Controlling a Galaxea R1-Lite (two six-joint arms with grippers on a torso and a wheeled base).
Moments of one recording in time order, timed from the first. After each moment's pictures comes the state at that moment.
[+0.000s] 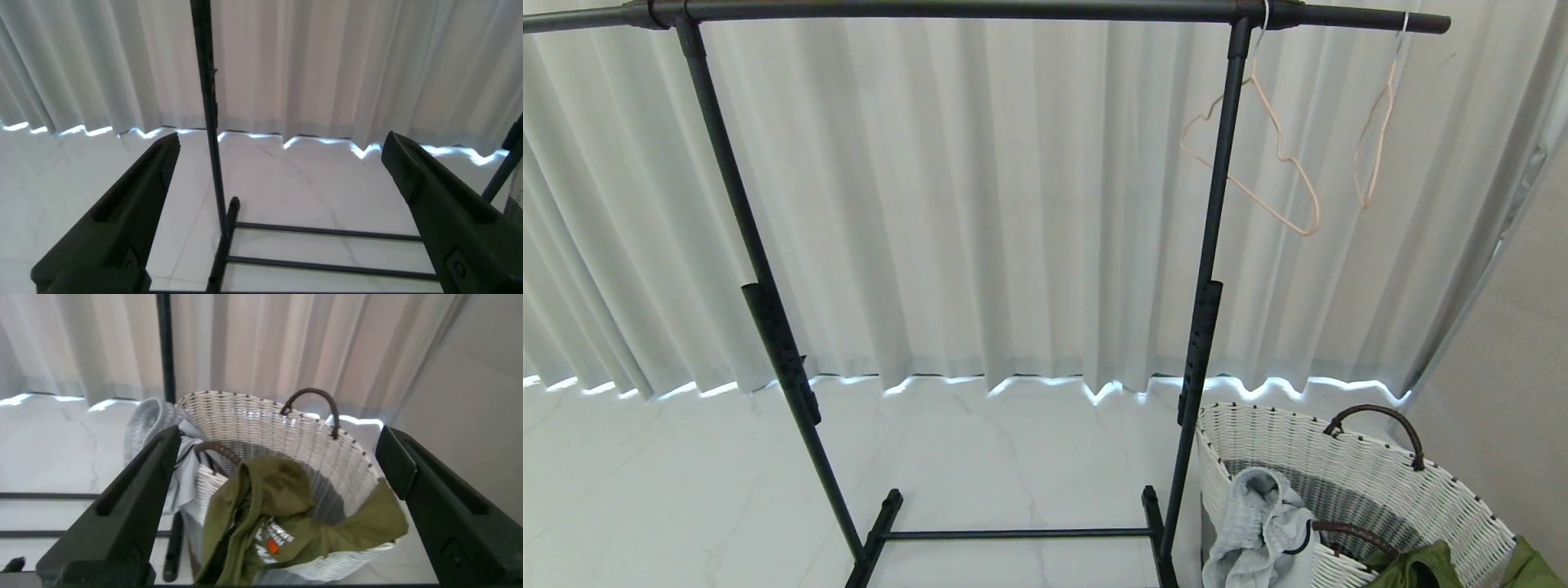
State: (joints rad) left arm 0.00 0.00 0.00 -0.01 0.06 0.06; right arm 0.00 0.00 0.00 0.00 0.04 -0.06
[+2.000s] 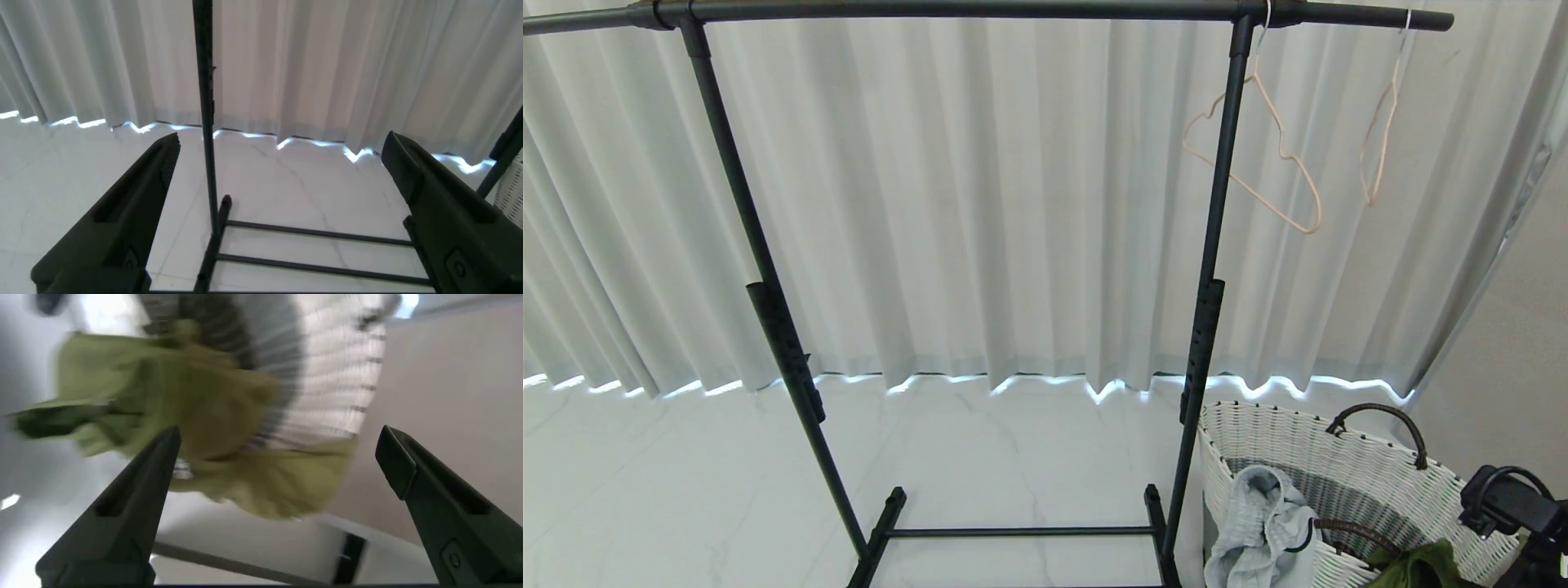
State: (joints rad) left arm 0.00 0.00 0.00 -0.01 0.07 0.00; right arm -0.19 1.51 -0.14 -0.57 0.05 -0.84
